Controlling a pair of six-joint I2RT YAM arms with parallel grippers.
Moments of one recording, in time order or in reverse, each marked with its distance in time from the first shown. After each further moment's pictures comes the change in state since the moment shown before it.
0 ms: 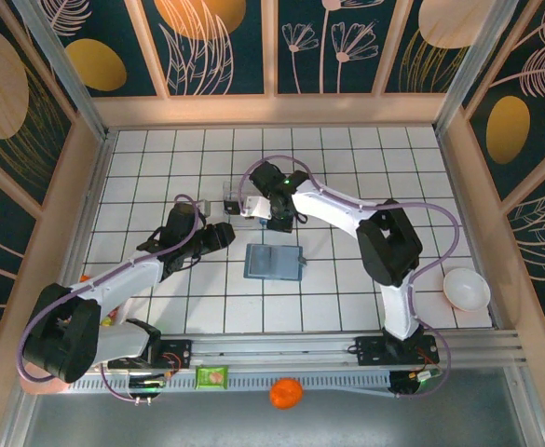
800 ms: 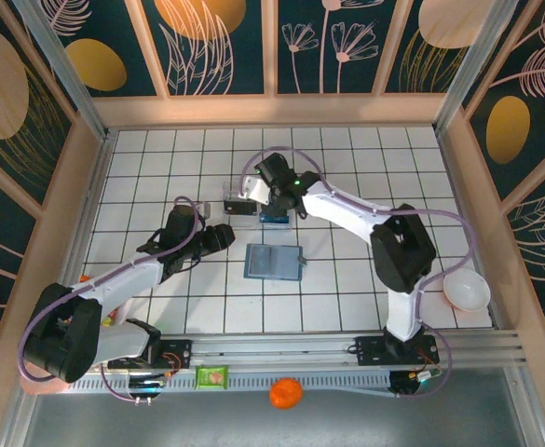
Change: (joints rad) left arm 0.005 0.001 -0.024 0.029 0.018 -0.011; right arm -0.025 -0.124 -0.091 0.304 0.005 0.077
